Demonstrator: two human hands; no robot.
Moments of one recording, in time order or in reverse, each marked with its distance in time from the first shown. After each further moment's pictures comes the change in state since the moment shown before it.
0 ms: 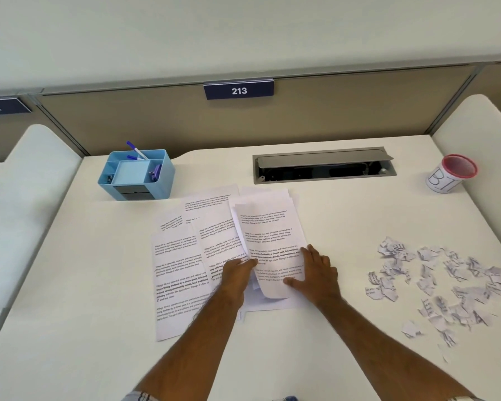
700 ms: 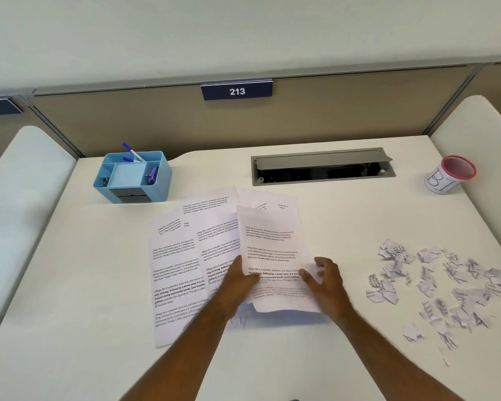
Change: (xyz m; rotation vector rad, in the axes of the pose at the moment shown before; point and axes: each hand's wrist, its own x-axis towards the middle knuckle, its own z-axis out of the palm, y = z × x) left_hand -0.026 0.008 -0.015 0.266 -0.265 0.253; right_hand -0.020 0.019 0.003 0.754 0.152 0.152
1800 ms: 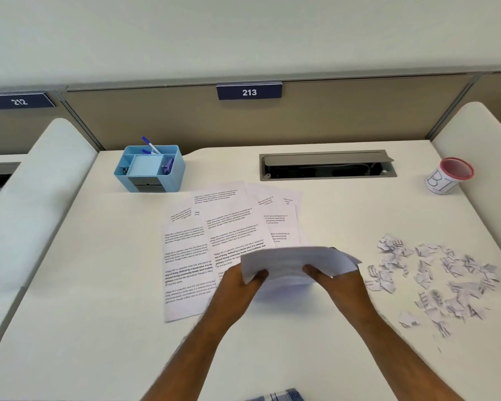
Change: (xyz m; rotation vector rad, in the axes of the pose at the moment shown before) left_hand -0.107 0.009 -0.008 0.170 0.083 0.377; right_hand -0.094 -0.085 -0.063 0.406 -0.103 -0.318
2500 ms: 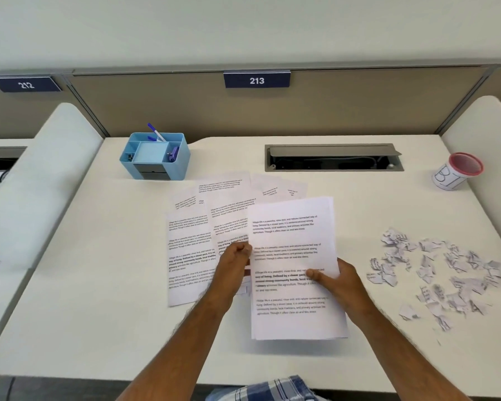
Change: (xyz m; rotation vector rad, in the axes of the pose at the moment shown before) left_hand 0.028 -0.043 0.005 -0.311 0.130 -0.335; right_hand -0.004 0.045 -0.008 0.052 -0.102 0.307
